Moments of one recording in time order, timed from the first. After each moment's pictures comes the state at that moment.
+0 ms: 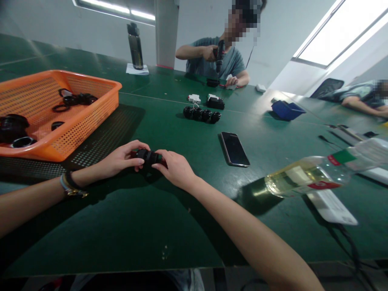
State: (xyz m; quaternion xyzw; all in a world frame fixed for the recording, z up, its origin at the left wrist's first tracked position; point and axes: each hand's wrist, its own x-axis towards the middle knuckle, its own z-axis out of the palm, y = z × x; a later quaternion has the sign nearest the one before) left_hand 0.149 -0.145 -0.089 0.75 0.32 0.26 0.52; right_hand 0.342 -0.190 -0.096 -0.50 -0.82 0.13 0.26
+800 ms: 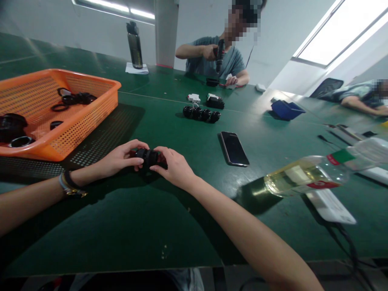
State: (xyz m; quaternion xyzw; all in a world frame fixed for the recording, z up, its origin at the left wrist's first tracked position) left_hand 0.150 -0.145 -0.086 0.74 0.32 0.26 0.53; right_hand 0.344 -0.191 -0.099 -0.47 -0.82 0.14 0.30
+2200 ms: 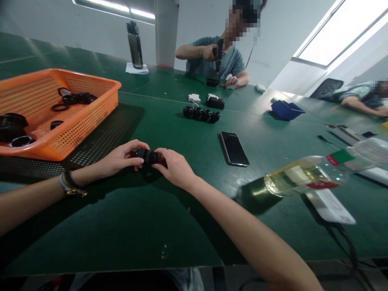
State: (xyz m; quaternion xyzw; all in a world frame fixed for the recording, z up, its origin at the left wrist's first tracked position) left_hand 0.151 -0.144 -0.088 0.74 0.32 0.26 0.52; right_hand 0.343 -0.190 -0.098 -0.49 -0.82 0.13 0.29
